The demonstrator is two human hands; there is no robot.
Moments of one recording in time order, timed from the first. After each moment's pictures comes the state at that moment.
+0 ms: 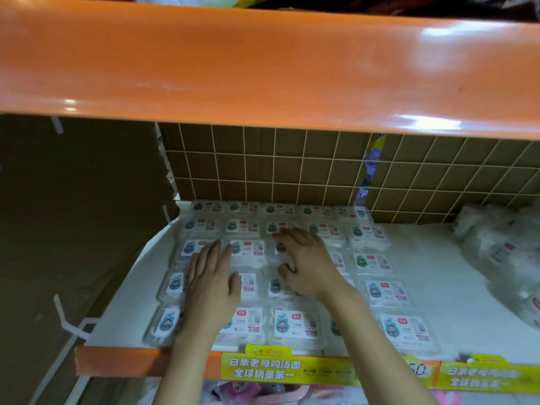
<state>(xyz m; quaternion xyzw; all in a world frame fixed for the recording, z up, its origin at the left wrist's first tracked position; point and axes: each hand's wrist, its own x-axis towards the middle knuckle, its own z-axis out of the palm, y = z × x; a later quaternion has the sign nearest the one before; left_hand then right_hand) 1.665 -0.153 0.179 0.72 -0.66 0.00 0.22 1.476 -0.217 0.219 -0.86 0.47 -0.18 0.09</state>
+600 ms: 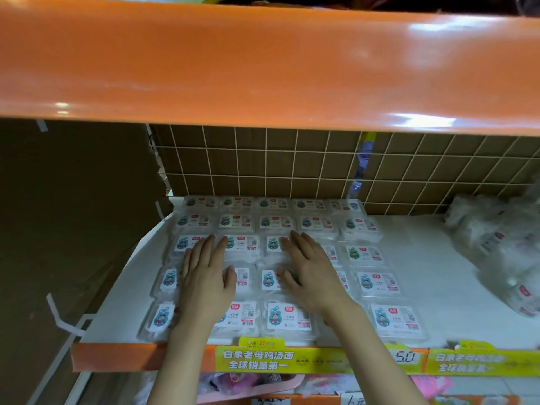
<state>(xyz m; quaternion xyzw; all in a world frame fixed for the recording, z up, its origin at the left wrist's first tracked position) 1.663 -0.153 0.181 0.72 -0.66 0.00 0.21 1.457 -0.196 0.192 -0.84 0.50 -0.18 0.11</state>
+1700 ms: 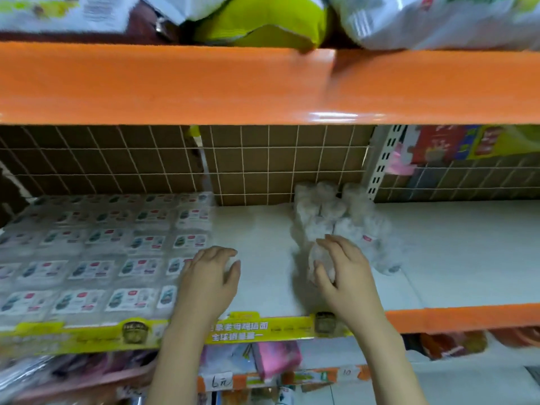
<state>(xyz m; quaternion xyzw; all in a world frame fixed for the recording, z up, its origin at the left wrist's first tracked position) 1.317 -0.147 0.218 0.67 -0.69 -0.05 0.27 1.078 -0.152 0.232 -0.74 0.57 -0.34 0.03</state>
